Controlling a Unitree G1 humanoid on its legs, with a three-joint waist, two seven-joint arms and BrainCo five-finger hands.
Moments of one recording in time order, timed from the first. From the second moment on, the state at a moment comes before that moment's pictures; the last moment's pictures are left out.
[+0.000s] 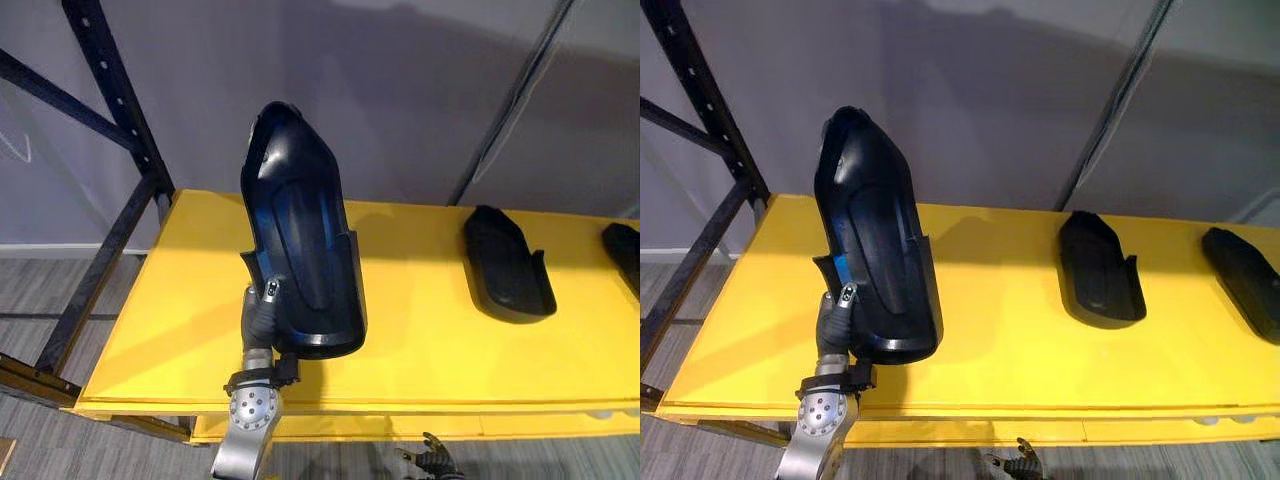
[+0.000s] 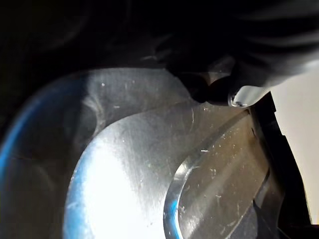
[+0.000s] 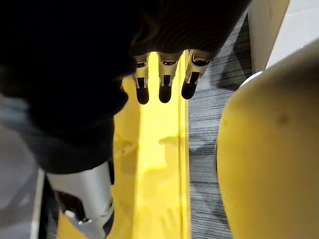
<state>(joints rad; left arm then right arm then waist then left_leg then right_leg) 0.15 -0.02 -0.22 -0.20 0.03 -0.15 0.31 0.13 -0.01 -0.08 0.86 -0.09 -0.06 -0.12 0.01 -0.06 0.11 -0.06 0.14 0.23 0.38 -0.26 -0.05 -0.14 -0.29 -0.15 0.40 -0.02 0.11</state>
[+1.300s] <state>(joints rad) -0.07 0.01 0.06 0.15 0.12 0.04 0.33 0.21 0.03 -0.12 0.82 -0.09 -0.05 -0.07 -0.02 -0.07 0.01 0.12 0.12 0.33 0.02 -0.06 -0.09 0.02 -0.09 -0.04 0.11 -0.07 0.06</state>
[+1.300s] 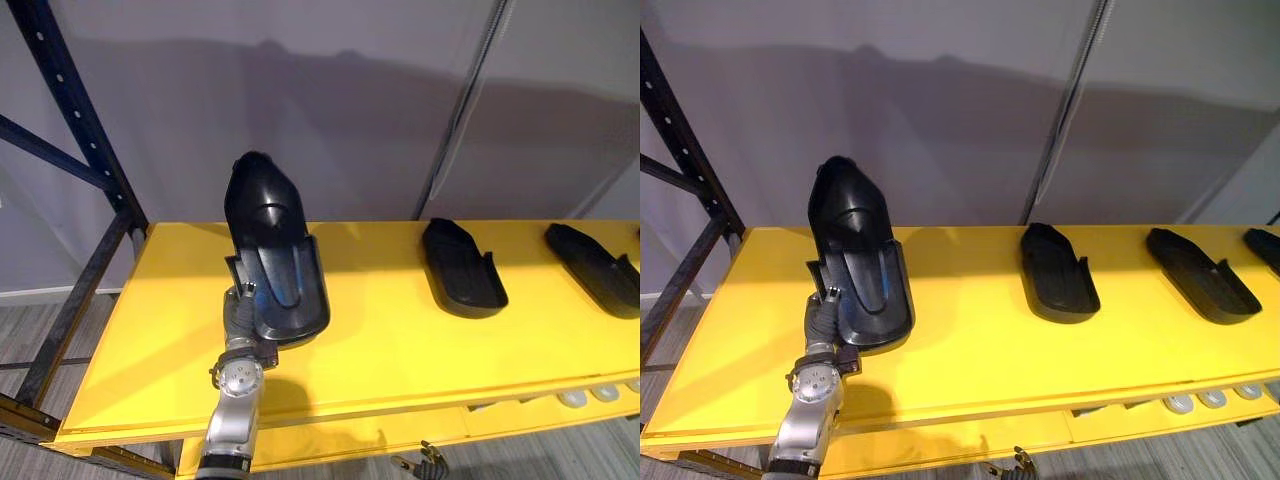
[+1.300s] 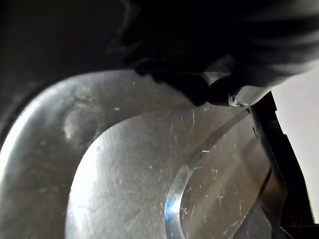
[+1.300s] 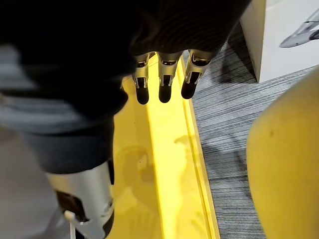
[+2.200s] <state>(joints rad) -0.22 -0.01 0.19 0.33 0.18 0.09 0.36 0.15 0.03 -0.16 0.91 -0.09 -0.04 -0.05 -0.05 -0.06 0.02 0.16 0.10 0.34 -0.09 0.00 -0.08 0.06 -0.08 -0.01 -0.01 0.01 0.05</state>
